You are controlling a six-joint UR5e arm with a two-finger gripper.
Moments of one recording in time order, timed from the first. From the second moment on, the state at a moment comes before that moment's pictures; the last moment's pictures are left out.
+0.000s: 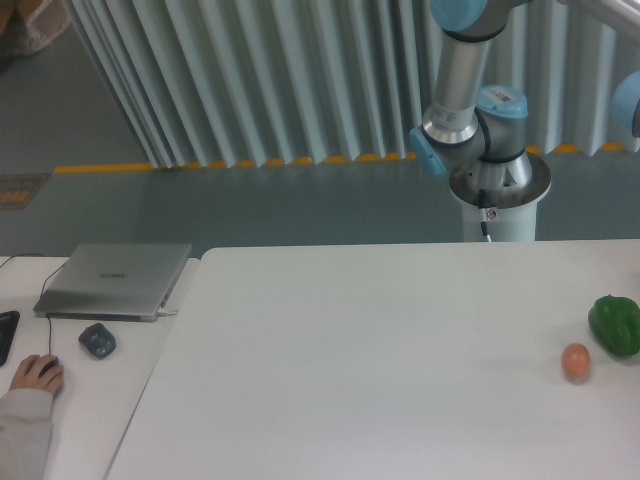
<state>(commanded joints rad) 2.69 -1.93 -1.35 -1.40 1.58 1.91</state>
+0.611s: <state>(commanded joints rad) 2.68 -1.94 -1.32 -1.36 1.58 1.78</state>
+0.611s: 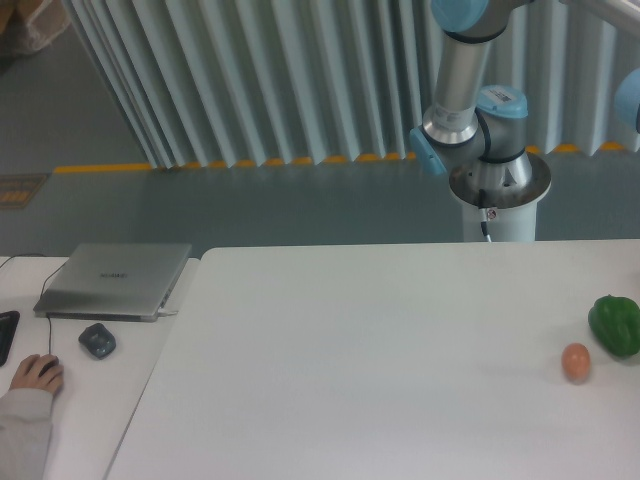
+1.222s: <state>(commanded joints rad) 2.84 -1.90 -1.38 -1.27 1.85 2.21</state>
